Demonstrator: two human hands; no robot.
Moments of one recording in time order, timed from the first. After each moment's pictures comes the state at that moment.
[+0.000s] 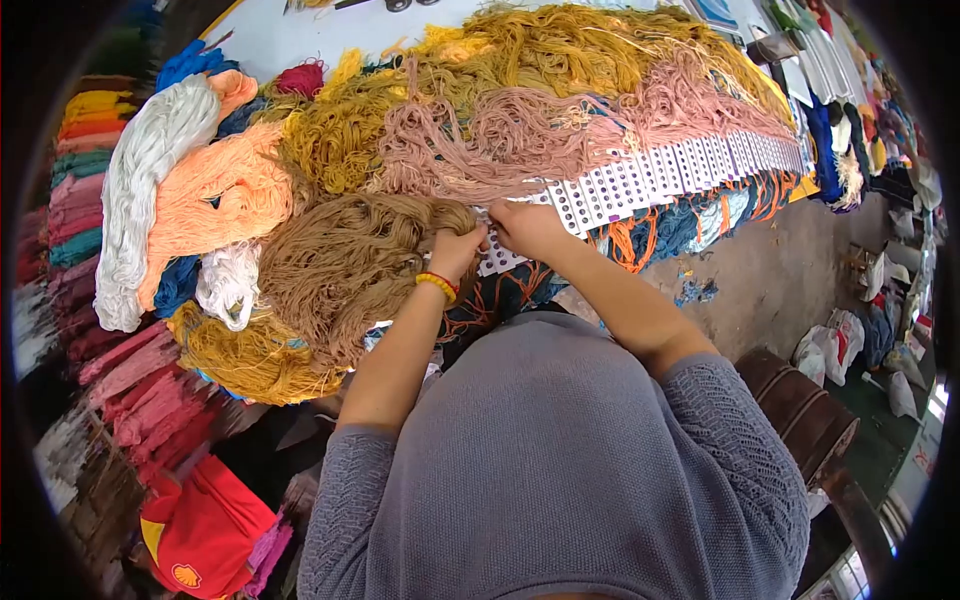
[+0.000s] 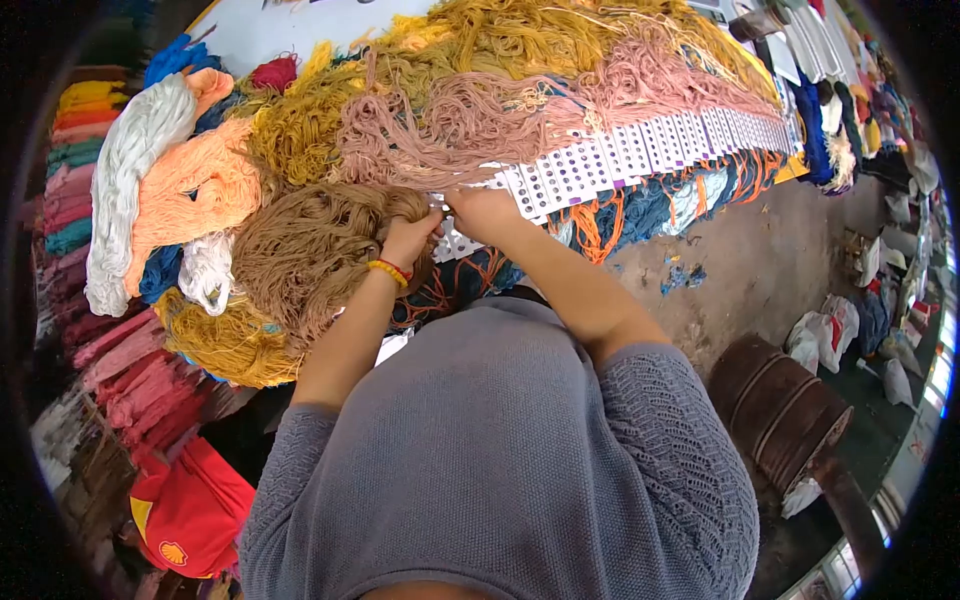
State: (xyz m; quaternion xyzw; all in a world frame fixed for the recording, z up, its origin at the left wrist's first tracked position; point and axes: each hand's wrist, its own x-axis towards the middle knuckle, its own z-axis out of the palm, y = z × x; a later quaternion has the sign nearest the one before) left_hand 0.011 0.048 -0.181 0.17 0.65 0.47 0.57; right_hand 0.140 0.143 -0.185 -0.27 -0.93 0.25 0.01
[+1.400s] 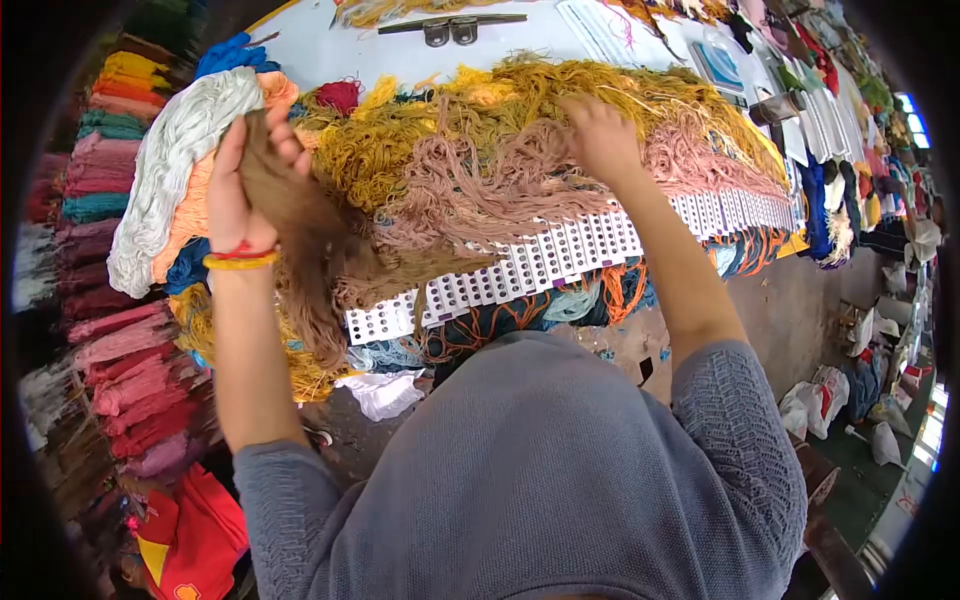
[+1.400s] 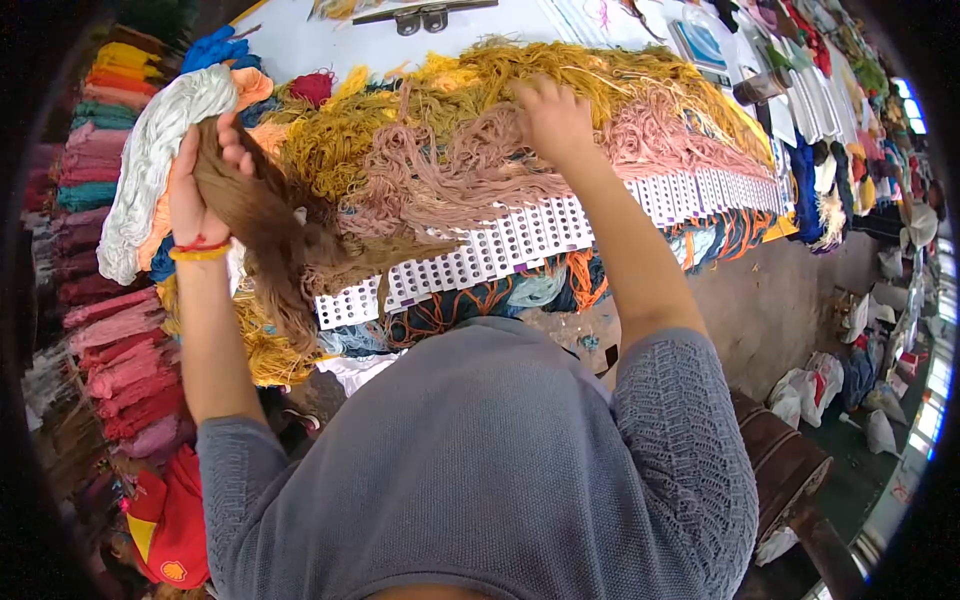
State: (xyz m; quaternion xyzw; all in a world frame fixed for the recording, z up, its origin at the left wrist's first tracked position) left_hand -0.163 0.055 0.072 0.14 0.39 0.72 0.55; right_hand 0.133 0.295 -0.070 -0.33 -0.93 -0.06 0.15
